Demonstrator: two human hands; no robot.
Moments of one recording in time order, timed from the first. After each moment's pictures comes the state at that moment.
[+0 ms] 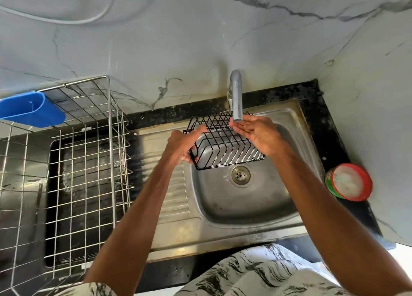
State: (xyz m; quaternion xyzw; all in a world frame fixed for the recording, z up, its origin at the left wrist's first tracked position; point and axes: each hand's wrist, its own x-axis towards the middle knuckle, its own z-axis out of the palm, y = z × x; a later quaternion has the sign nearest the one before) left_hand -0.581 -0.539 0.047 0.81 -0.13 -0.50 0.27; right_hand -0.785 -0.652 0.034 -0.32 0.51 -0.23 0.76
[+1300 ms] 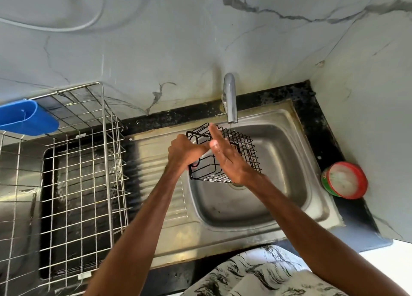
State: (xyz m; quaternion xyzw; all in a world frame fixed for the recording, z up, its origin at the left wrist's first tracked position) left_hand -0.607 -0.540 0.051 0.88 -0.29 -0.36 0.13; right_hand -0.763 -0.566 0.015 -0.76 0.32 -0.16 0.54
